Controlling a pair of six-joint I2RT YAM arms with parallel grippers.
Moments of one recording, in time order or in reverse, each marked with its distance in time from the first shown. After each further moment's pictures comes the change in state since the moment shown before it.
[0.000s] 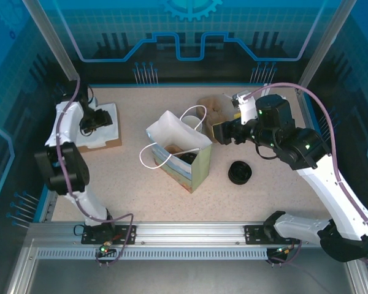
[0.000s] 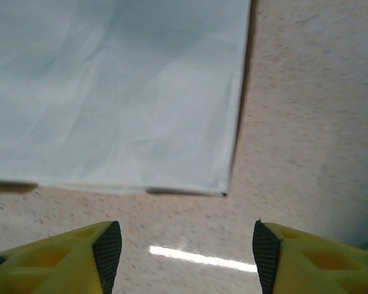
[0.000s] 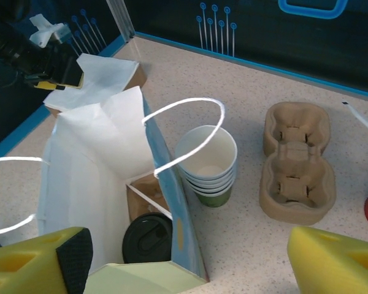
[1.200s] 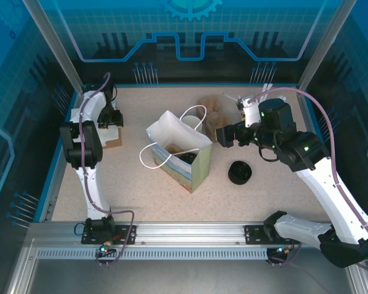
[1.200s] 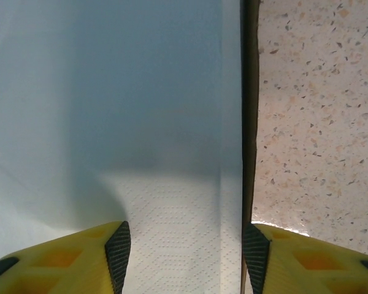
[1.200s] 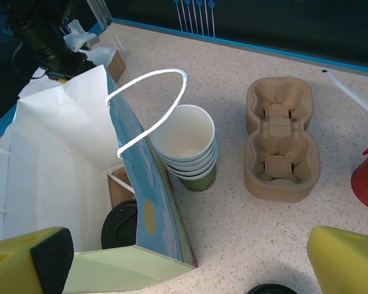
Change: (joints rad) left arm -0.120 0.376 0.289 -0.084 -0.183 0.068; right arm -0.073 -0.039 -0.096 0.013 -0.027 0.005
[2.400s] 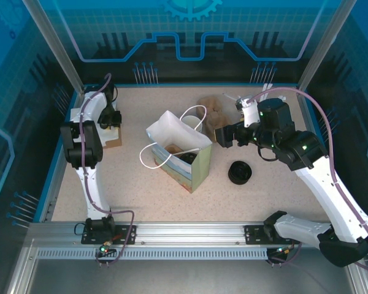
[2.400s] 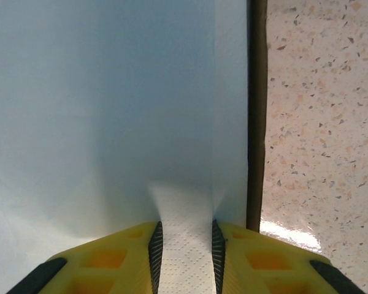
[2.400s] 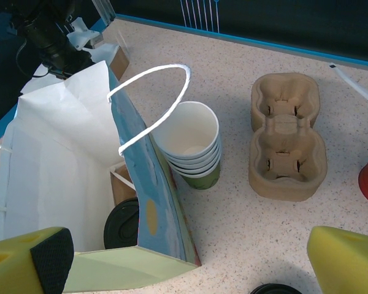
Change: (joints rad) left arm -0.002 0.000 -0.020 0.013 -0.017 0.001; right arm -0.008 0.008 -0.009 0.006 -0.023 0.000
